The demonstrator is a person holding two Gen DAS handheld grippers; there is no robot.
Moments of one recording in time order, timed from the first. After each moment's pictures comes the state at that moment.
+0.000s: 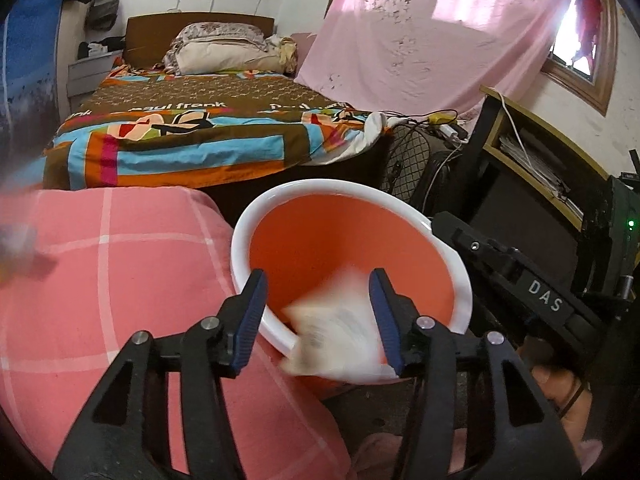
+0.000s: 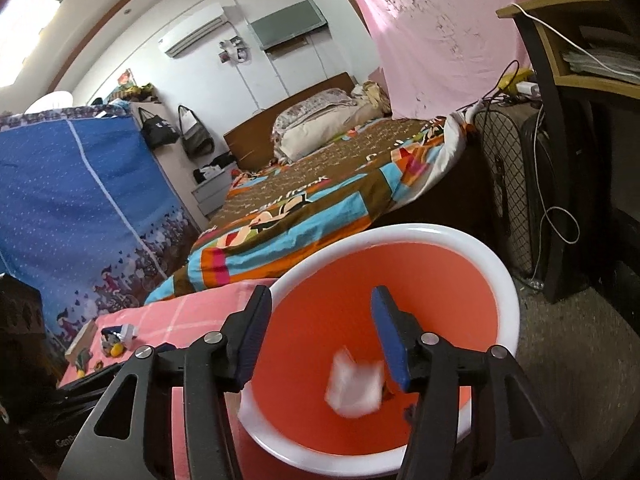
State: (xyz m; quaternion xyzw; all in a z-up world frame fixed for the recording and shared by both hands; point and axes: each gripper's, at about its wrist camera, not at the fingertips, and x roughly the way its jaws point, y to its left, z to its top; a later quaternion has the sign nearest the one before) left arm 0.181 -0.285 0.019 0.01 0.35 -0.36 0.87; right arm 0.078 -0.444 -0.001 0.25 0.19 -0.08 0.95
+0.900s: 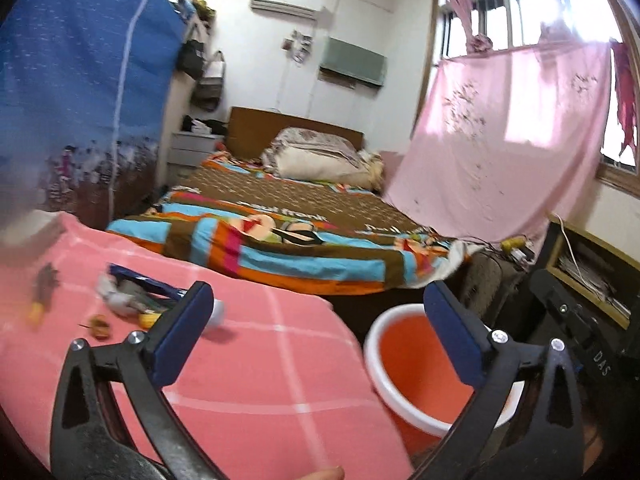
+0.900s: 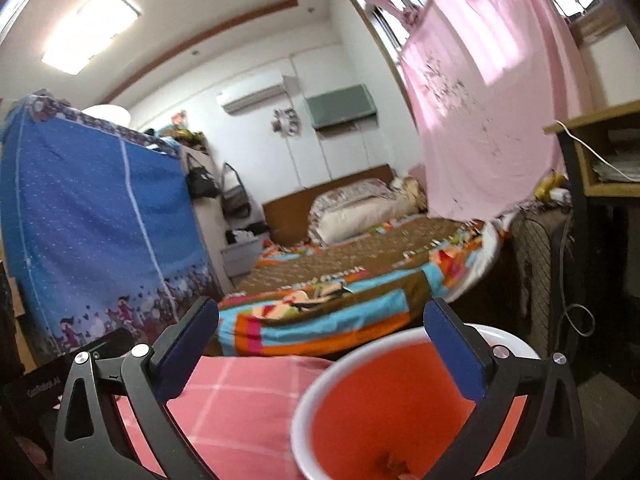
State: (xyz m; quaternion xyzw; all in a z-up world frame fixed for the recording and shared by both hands) left arm 0.169 -0.153 0.067 -0.08 0.16 -0.20 0.96; right arm 0.066 -0.376 0.050 0.15 0.02 -0.06 0.99
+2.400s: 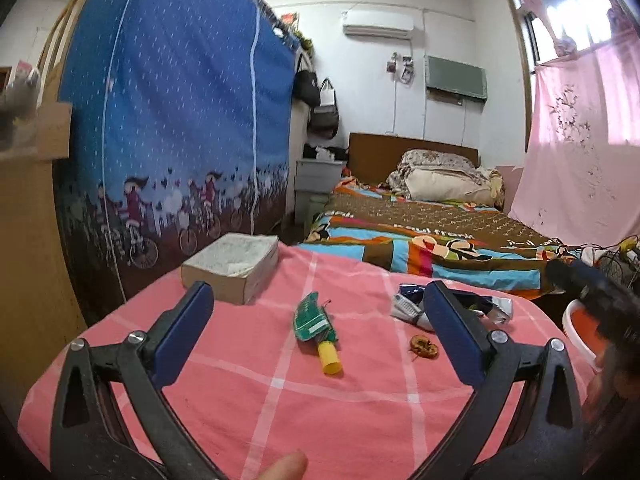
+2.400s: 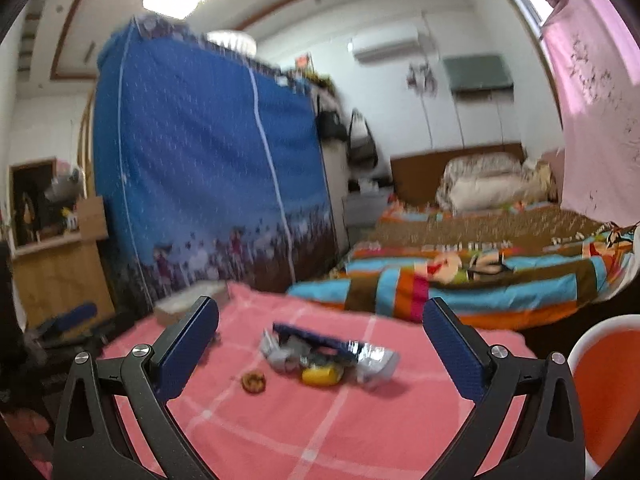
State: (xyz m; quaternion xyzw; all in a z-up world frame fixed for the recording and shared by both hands) left arm 0.183 0.052 0.038 -0.04 0.13 0.00 0.99; right arm 0.169 -0.167 0.039 0.06 0.09 0.15 0.98
